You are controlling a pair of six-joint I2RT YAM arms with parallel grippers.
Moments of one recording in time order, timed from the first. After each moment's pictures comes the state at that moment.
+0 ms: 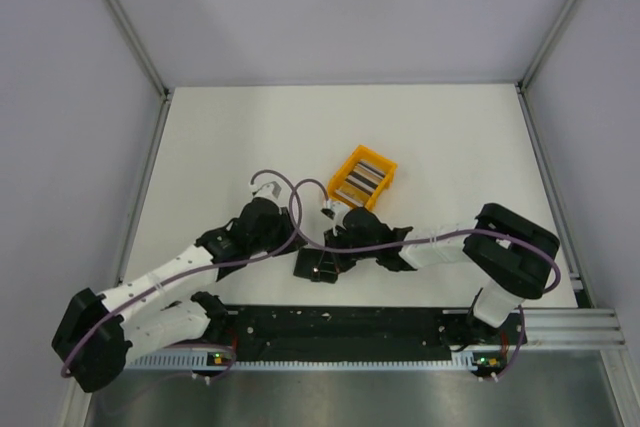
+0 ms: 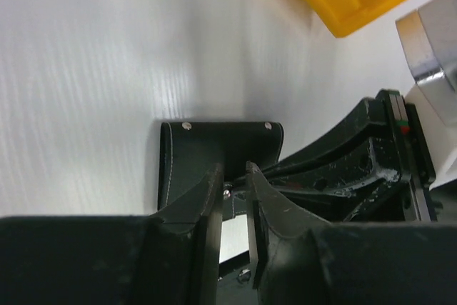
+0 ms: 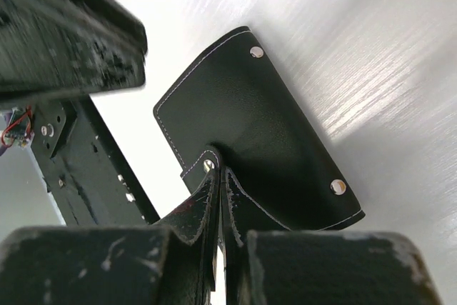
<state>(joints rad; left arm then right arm) -0.72 0.97 0.51 -0.29 -0.02 -0.88 1.02 1.64 0.64 0.34 -0.26 0.59</state>
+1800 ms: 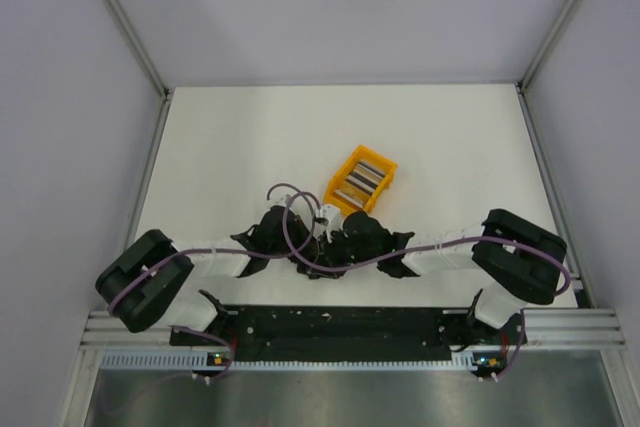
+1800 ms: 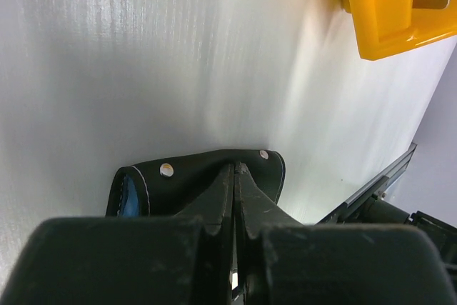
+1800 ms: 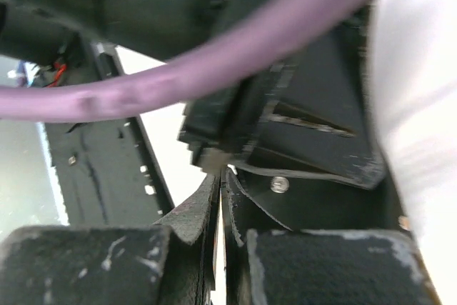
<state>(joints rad) -0.73 1.40 0.37 0.29 0.15 -1.14 1.06 1.60 0.63 0.42 -0.27 0.43</state>
